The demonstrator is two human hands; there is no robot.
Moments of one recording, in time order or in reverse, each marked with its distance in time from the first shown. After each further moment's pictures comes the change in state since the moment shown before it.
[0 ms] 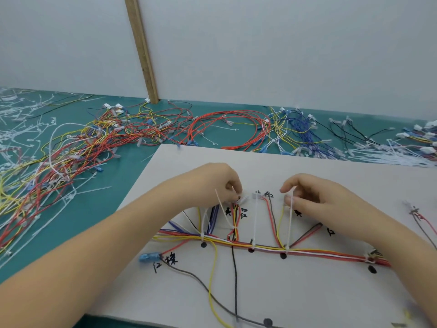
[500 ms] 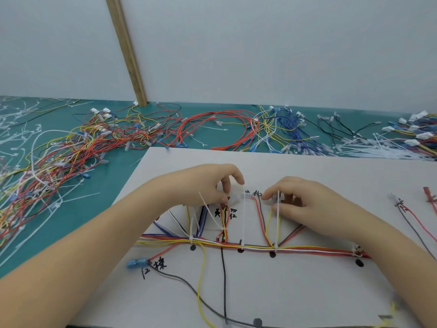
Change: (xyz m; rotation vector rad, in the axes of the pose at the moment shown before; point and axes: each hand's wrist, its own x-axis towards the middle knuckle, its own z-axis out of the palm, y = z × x) left_hand 0.005 0.001 -0.002 -0.097 -0.078 0.063; right_hand 0.001 -0.007 0.003 -0.222 -0.048 -0.104
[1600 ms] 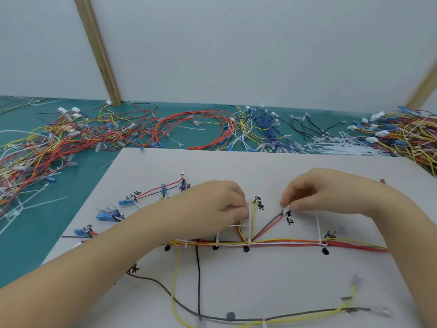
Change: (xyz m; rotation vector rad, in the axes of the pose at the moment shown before) left_hand -0.012 0.045 0.030 0.047 0.015 0.247; right_hand -0.025 0.019 -0.052 0.014 -0.215 0.284
